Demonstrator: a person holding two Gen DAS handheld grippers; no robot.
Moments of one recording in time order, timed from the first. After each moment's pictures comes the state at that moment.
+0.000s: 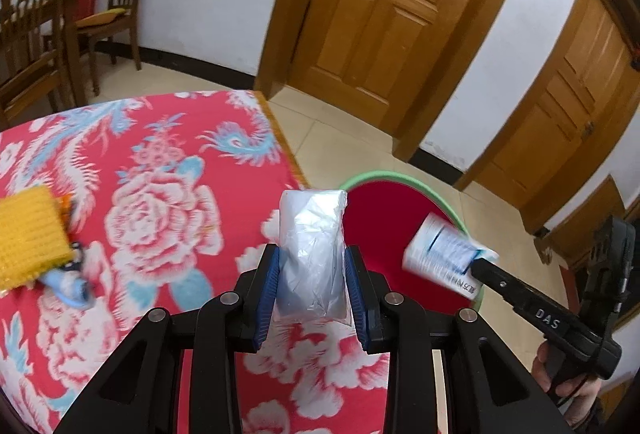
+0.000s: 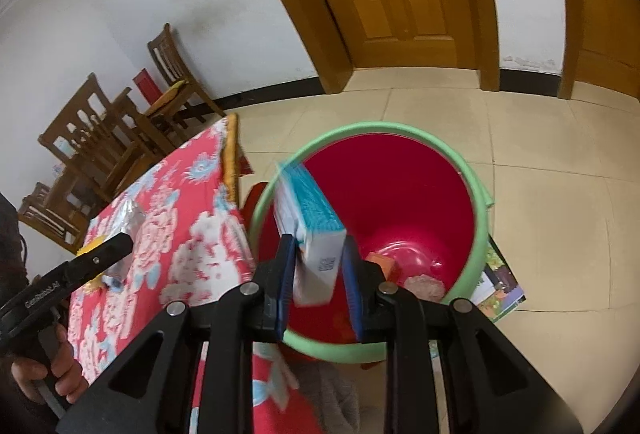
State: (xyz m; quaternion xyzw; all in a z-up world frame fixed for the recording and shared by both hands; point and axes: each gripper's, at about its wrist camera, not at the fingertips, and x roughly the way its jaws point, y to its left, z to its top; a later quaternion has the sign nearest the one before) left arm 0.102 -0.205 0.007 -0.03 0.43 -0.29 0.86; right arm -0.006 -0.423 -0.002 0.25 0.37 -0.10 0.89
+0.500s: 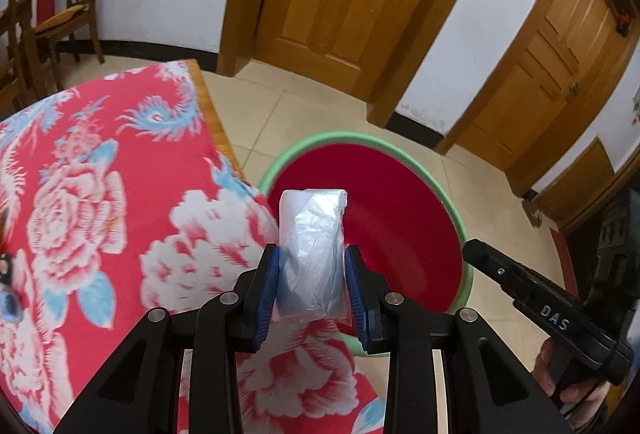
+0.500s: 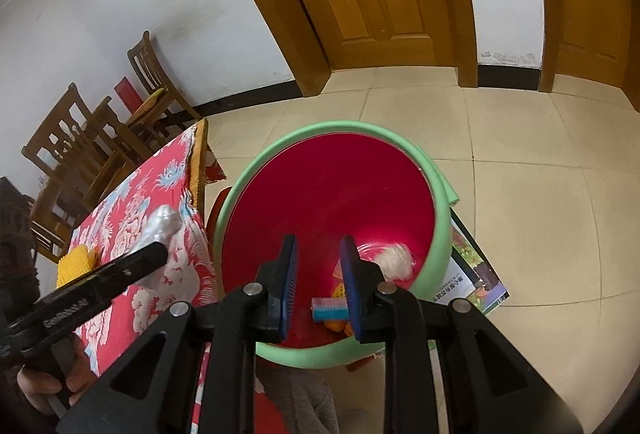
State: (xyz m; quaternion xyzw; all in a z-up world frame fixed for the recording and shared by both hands) left arm 0.101 -0.272 -0.024 0.01 0.46 -0.33 0.82; right arm -0.017 -0.444 -0.012 0.25 0.37 -0.14 0.88
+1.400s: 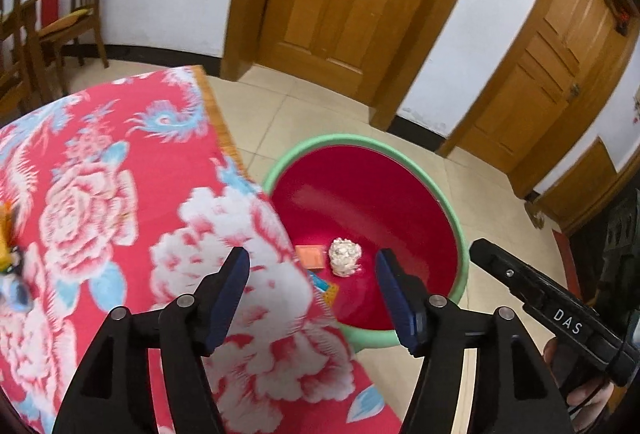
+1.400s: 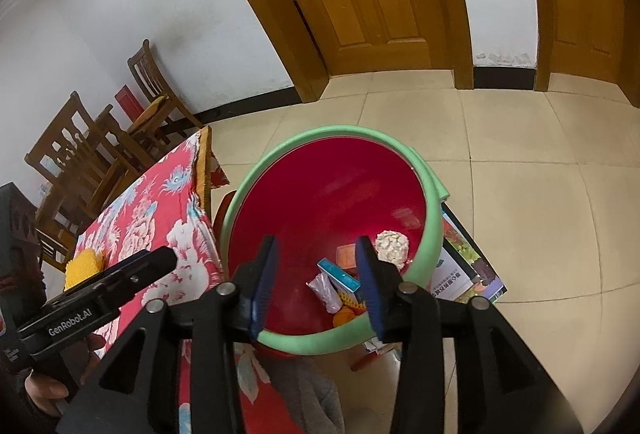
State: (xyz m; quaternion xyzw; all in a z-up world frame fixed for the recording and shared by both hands) left arm 0.092 -0.257 -0.012 0.00 0.45 -0.32 0.83; right arm -0.031 -0.439 0.001 0.26 0.36 -0.14 0.89
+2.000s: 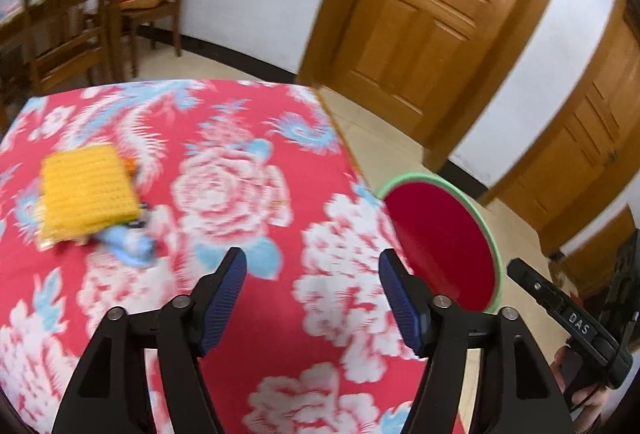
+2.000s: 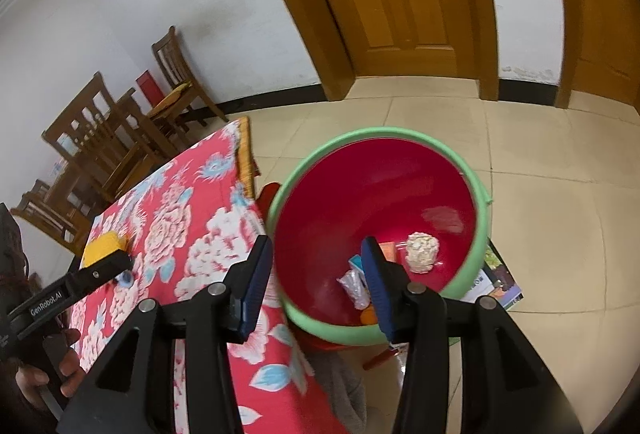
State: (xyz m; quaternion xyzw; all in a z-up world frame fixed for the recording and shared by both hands) left arm 0.089 -0.142 0.010 -0.07 0.44 -0.21 0.87; right arm -0.017 -0.395 0.019 0.23 0.36 -0.10 0.90
